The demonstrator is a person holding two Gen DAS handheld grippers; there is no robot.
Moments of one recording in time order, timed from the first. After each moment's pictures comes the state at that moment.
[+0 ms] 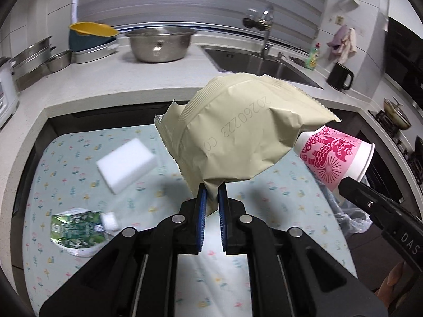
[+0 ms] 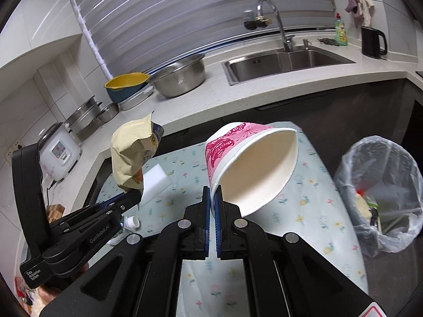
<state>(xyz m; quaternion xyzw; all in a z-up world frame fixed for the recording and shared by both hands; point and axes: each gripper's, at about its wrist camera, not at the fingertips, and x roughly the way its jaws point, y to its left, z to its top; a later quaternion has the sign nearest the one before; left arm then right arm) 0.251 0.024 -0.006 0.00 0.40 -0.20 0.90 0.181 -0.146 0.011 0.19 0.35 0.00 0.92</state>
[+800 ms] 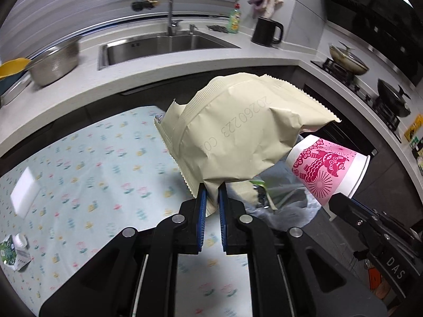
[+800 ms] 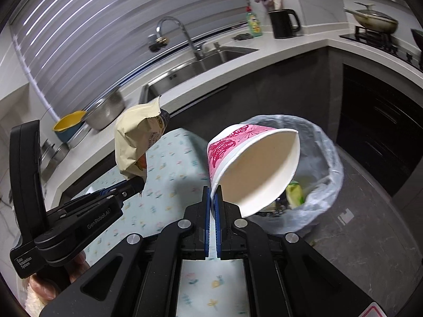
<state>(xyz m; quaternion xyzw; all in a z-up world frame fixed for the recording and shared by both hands) 0.196 -0.195 -0.023 0.09 0.41 -0.34 0.84 0.072 -0.320 -0.018 0.26 0.33 -0.15 0.89</state>
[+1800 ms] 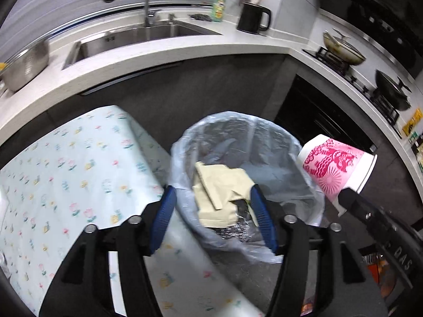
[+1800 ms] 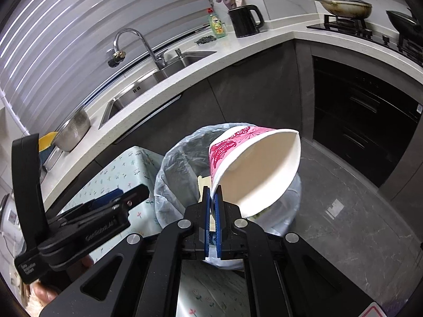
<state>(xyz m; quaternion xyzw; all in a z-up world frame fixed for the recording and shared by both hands) 0.213 -0.260 -0.055 0.09 0.42 -0.35 0.83 0.085 -0.385 -0.049 0.27 0.33 -0.19 0.88</state>
